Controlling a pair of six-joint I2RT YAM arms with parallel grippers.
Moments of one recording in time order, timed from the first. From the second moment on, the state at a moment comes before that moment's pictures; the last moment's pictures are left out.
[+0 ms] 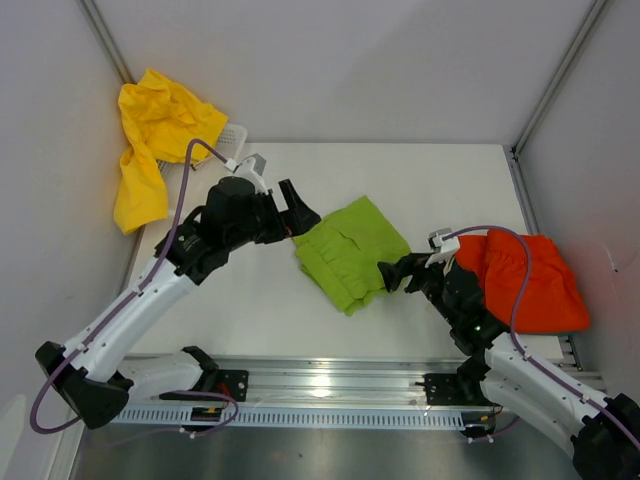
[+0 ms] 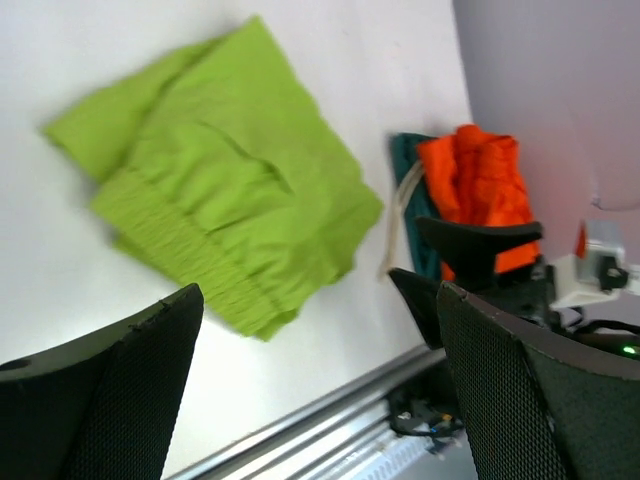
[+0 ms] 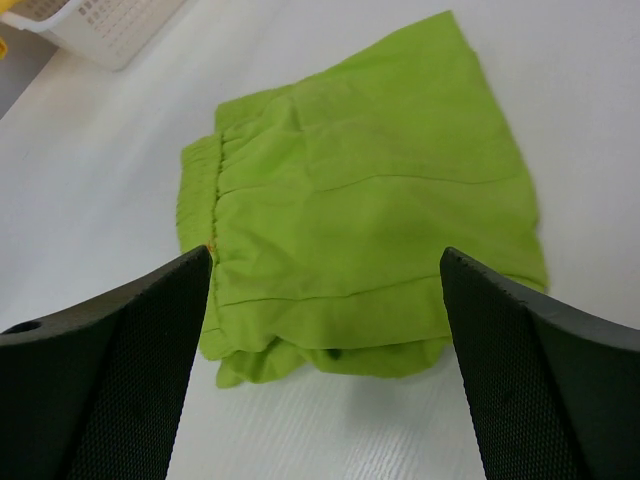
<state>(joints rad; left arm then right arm) -0.65 1.12 1.23 -0.57 0.02 -0.77 0.61 0.71 0.28 0.31 0.10 0.32</state>
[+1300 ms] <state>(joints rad) -0.36 0.60 0.87 -0.77 -0.33 -0.70 1.05 1.96 1.36 -0.17 0.52 -0.04</state>
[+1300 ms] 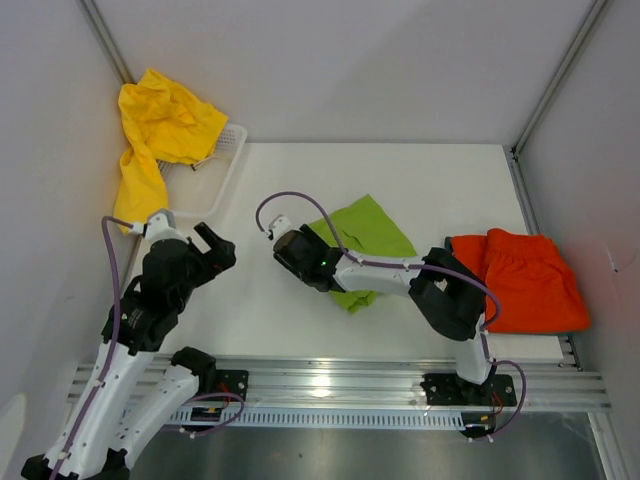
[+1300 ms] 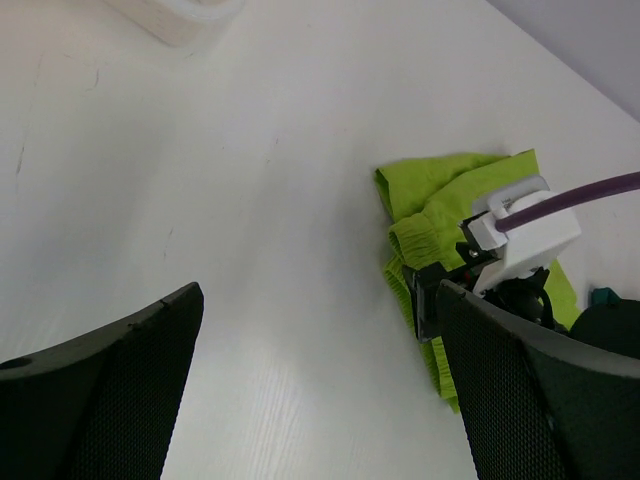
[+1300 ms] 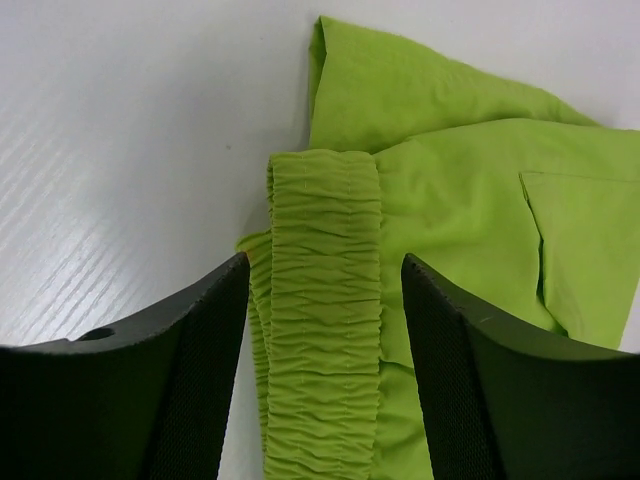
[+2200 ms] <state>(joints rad) -0.36 0.48 0.85 -0.85 -0.37 -0.69 1.08 2.18 1.55 -0.17 0.85 -0.14</state>
